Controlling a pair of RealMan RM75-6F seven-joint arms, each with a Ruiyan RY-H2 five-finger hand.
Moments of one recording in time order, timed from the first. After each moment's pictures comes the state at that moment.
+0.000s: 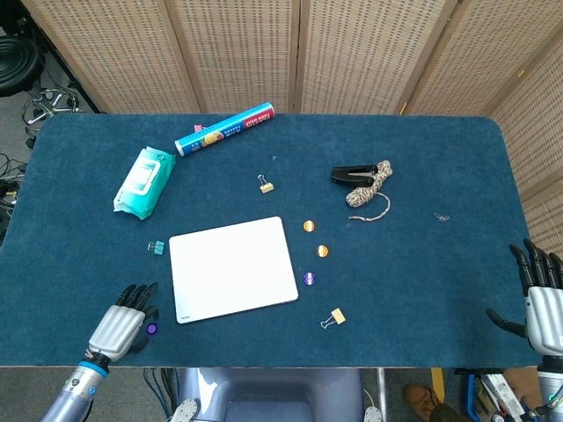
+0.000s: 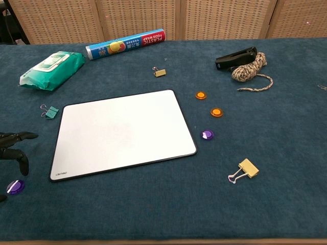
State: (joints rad) left arm -0.22 -1.41 0.08 -1.61 1.45 1.13 0.38; right arm 0.05 -1.06 0.11 -1.73 -1.43 1.52 -0.10
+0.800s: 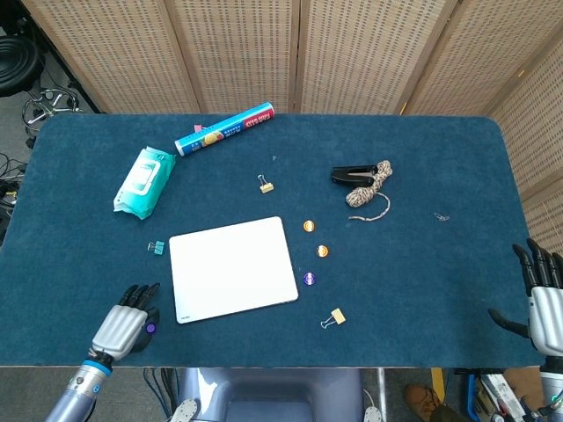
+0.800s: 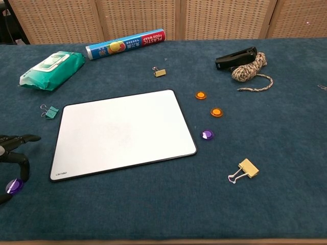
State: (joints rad) left arm -0.23 -1.44 0.09 -1.57 1.43 1.14 0.38; right arm 0.04 -1.05 0.12 -1.73 -1.43 1.53 -0.08
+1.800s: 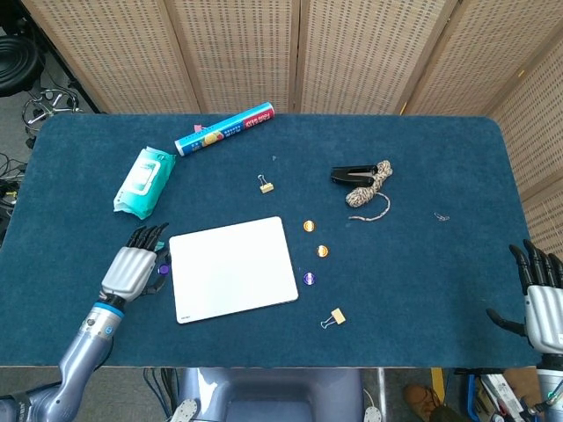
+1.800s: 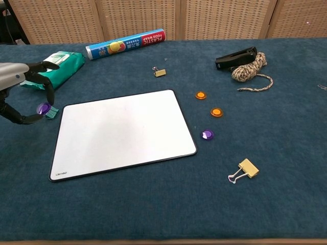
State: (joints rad) left arm -0.44 -1.40 -0.16 -1.67 1.23 1.05 0.42; right arm 0.05 -1.06 0.12 -1.72 -1.40 1.50 -0.09
